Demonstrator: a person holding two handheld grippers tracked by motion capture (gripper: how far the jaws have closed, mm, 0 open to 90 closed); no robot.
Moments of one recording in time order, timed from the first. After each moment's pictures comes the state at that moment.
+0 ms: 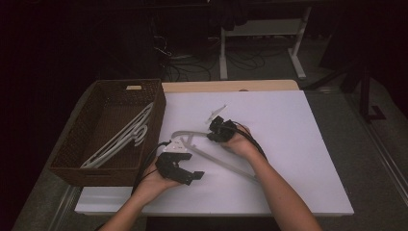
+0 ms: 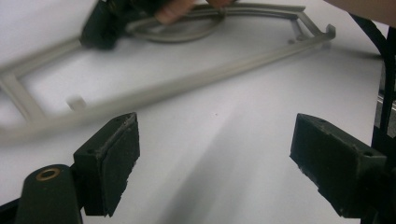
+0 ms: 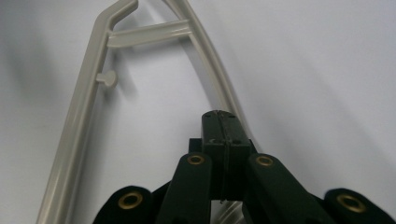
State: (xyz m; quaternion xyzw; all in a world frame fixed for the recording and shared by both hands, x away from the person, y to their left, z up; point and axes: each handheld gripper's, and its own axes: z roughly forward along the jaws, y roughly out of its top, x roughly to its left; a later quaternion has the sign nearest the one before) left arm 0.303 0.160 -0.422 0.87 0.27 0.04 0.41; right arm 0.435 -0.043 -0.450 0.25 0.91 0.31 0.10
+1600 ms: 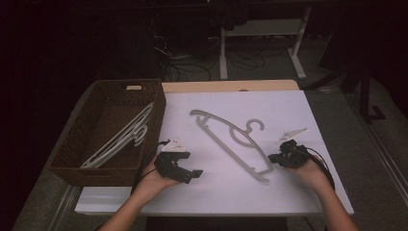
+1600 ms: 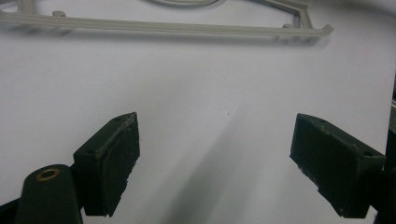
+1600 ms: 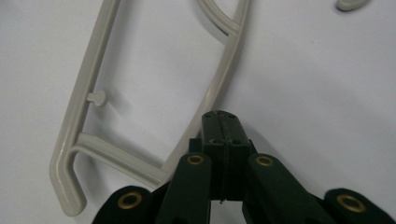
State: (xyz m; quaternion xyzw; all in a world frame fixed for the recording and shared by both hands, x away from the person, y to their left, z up) left arm 0.307 0.164 -0.424 0.87 0.28 0.05 0.41; right arm 0.329 -0.231 -0.445 0.38 0.87 0.30 0.09
